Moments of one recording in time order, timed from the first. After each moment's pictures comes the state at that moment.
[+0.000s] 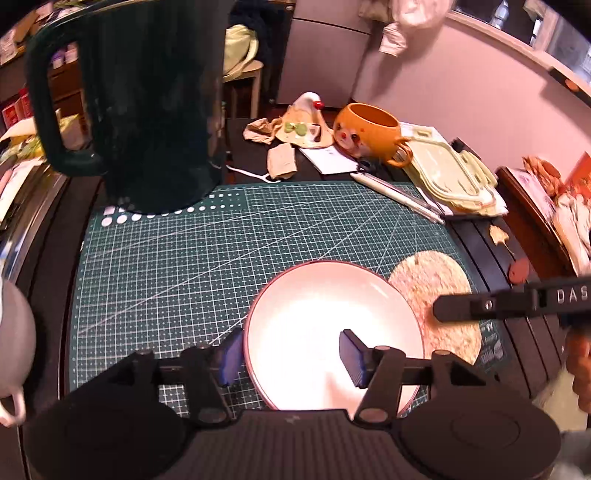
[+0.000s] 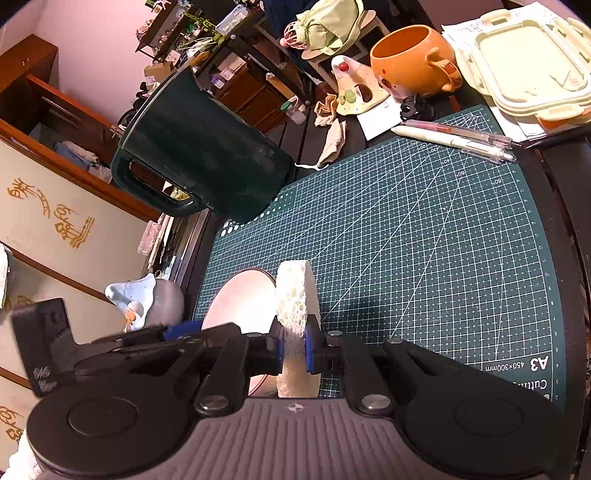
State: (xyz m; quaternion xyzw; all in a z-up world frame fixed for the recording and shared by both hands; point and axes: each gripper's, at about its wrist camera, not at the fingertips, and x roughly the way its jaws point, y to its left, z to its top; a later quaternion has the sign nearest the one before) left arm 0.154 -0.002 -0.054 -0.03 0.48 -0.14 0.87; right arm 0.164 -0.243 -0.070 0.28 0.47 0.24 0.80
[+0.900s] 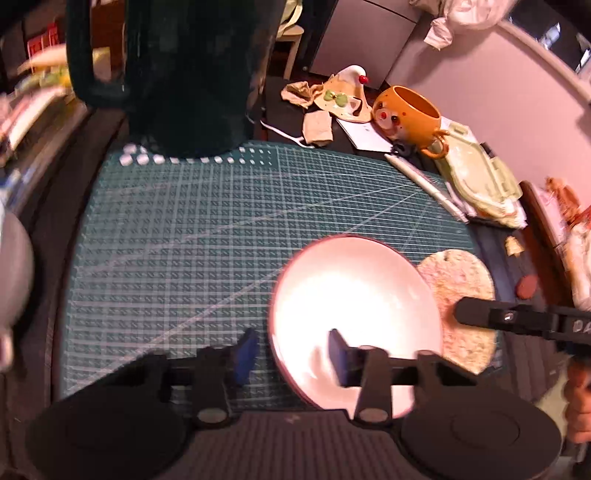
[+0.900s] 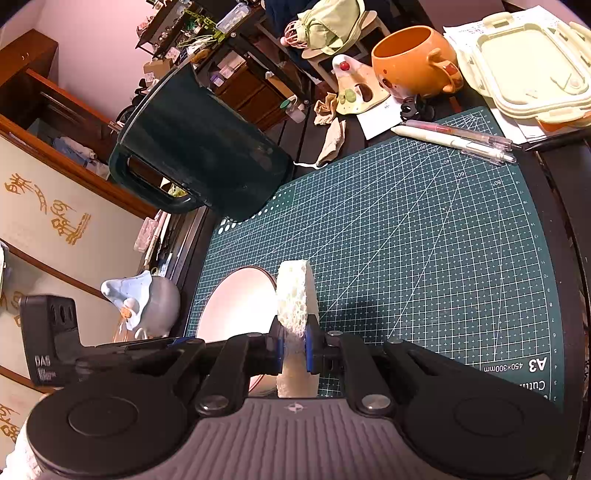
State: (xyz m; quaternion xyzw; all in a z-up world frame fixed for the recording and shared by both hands) left arm 0.167 0.012 -0.068 -0.07 0.55 -0.11 0.83; right arm 0.163 -0.239 -0.069 0.27 0.47 0.23 0.81
